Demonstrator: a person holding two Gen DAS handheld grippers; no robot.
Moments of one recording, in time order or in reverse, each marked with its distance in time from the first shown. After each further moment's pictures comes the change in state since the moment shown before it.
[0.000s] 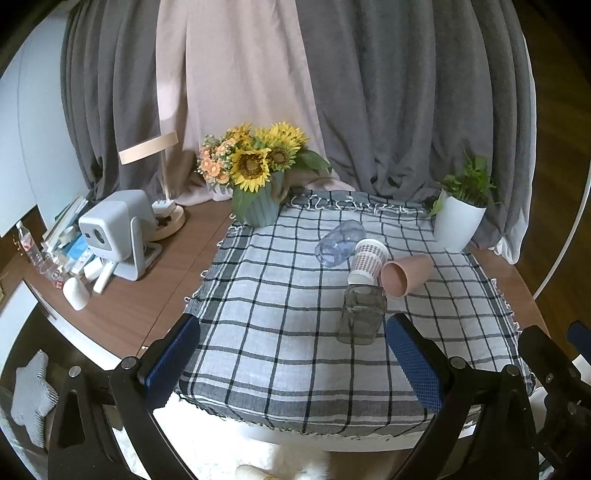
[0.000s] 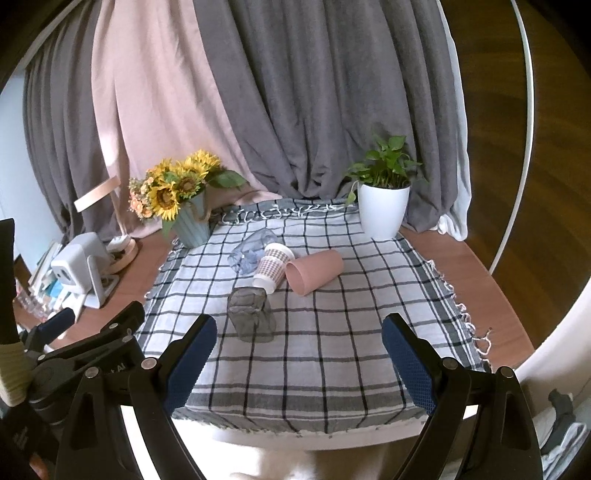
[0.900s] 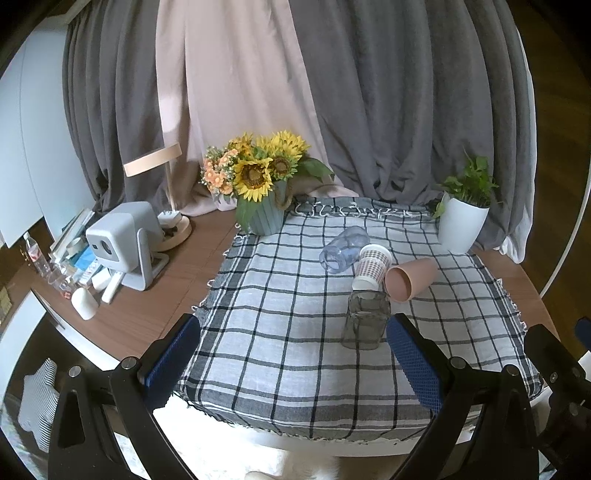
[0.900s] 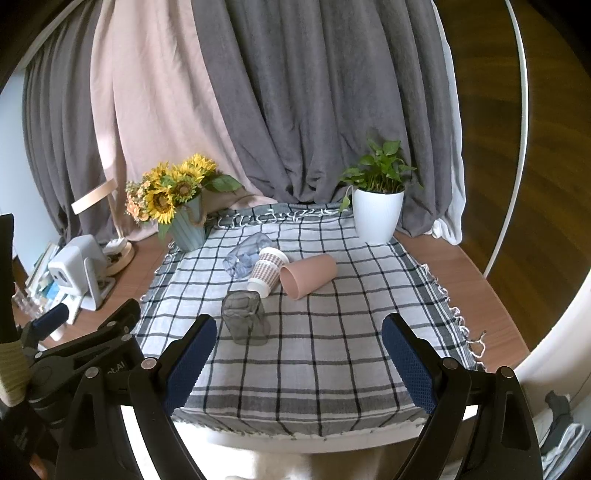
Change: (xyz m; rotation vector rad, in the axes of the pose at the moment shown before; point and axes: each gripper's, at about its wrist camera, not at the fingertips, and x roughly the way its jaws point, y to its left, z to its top) left arm -0.005 -0.005 0.002 0.028 -0.032 0.037; right arm -0.002 -0.005 0.002 0.002 -0.016 -0.013
